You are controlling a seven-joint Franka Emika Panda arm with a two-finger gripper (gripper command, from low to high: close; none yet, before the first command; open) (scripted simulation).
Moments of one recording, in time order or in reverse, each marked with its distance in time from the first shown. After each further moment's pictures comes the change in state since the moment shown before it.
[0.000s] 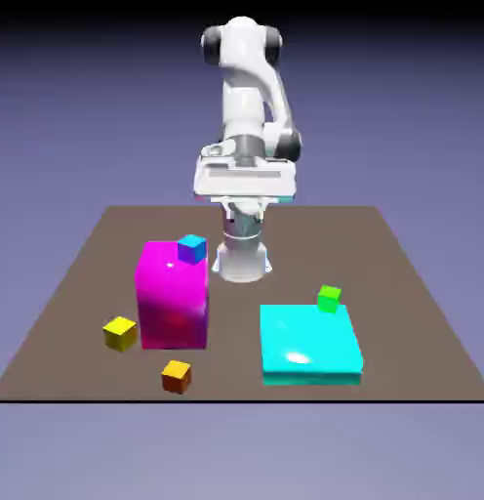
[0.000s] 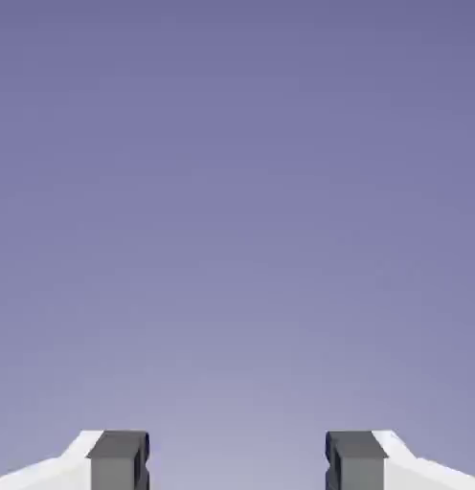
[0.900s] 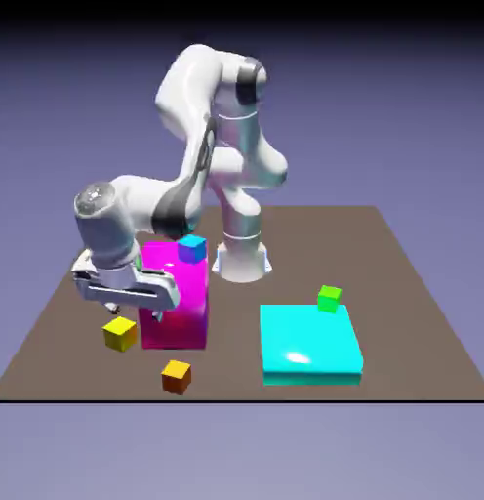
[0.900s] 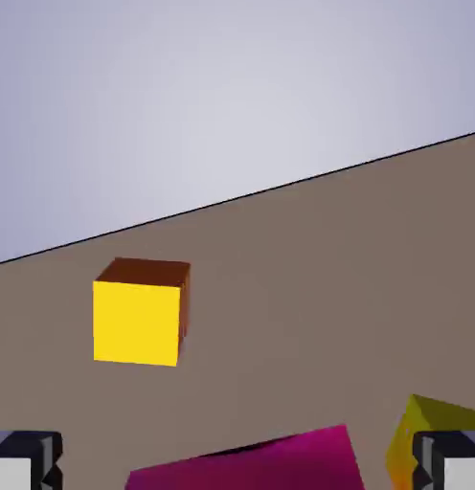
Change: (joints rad) arm -0.220 0.979 -0.224 0.970 0.079 -1.132 -0.132
